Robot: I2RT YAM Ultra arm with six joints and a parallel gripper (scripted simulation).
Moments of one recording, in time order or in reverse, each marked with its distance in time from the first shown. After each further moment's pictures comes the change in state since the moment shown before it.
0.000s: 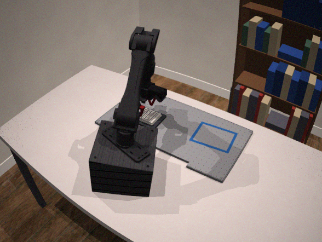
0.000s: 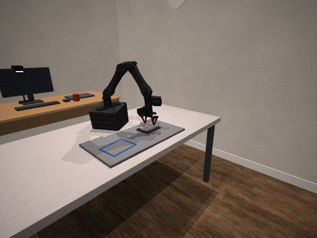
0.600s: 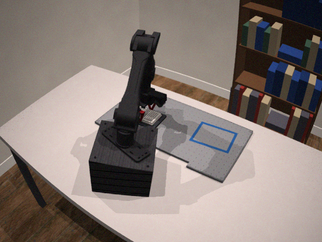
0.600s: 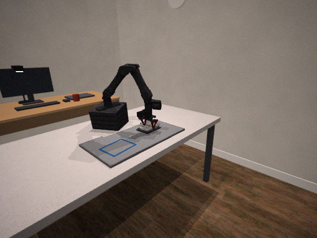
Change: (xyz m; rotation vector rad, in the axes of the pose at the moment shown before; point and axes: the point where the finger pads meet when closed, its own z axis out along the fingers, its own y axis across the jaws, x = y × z) arm -0.002 -0.006 0.027 0.023 -0.010 0.002
